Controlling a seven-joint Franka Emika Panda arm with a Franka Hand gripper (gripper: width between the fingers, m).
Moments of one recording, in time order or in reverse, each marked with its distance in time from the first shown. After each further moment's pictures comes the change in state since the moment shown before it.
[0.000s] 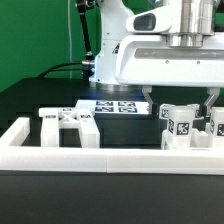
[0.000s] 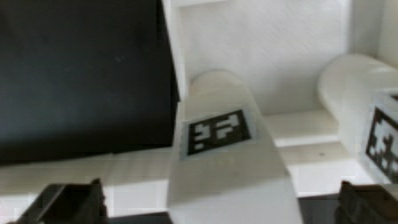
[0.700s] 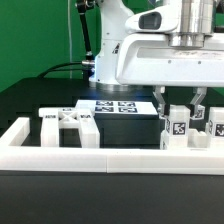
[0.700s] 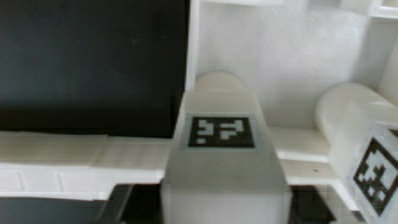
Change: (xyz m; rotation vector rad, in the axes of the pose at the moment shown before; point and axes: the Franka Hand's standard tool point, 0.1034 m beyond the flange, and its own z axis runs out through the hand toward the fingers) arm 0.000 0.000 0.000 -0.006 0.000 -0.087
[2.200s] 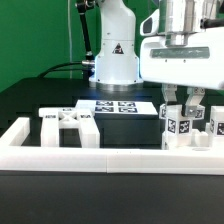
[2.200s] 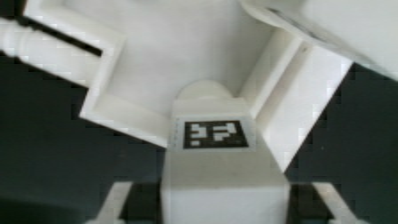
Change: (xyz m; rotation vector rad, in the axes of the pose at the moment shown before) arm 0.000 -0.004 -0.001 -0.003 0.013 1.233
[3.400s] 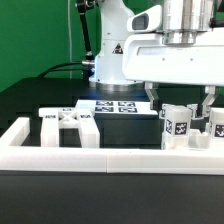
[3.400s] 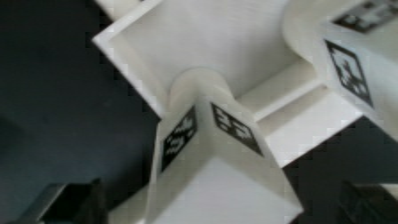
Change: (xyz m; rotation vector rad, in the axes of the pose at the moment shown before) arm 0.004 -0.001 -0.002 0.010 0.001 -0.554
